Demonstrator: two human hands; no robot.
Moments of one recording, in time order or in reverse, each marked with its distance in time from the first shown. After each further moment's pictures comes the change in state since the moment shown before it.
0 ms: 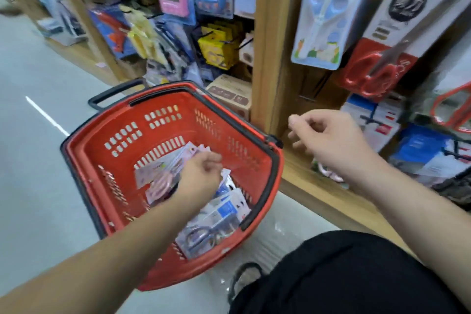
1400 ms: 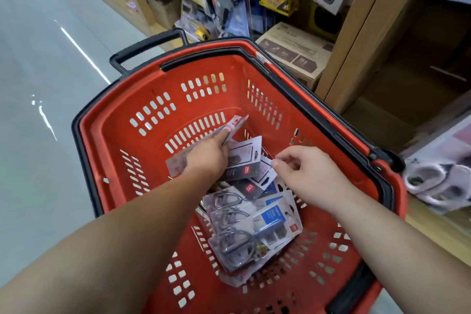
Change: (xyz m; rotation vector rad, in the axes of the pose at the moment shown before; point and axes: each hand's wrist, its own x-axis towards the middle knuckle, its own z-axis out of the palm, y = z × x) left_hand 0.114 -0.113 -0.042 0.887 -0.003 -0.088; right_hand 0.040 0.071 0.173 -0.101 -0.446 0.168
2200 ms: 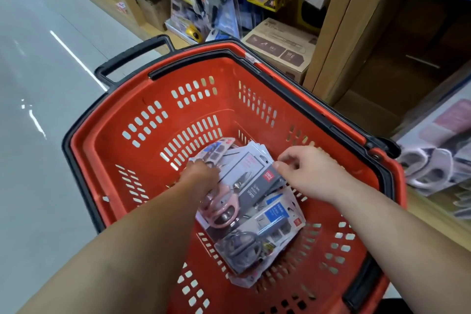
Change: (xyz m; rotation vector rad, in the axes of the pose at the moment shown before) left_hand -0.008 -0.028 0.046 0.016 -0.273 -0.442; right_hand -0.006 0.016 -0.012 -0.128 -0.112 0.041
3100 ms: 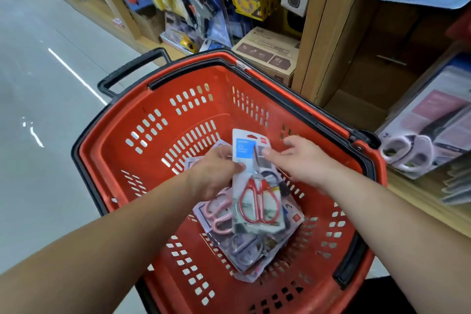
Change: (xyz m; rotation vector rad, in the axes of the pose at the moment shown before) left_hand -0.098 0.037 -0.046 -0.898 -0.438 0.356; right_hand -0.006 -0.020 -0.010 0.402 -0.012 0.240
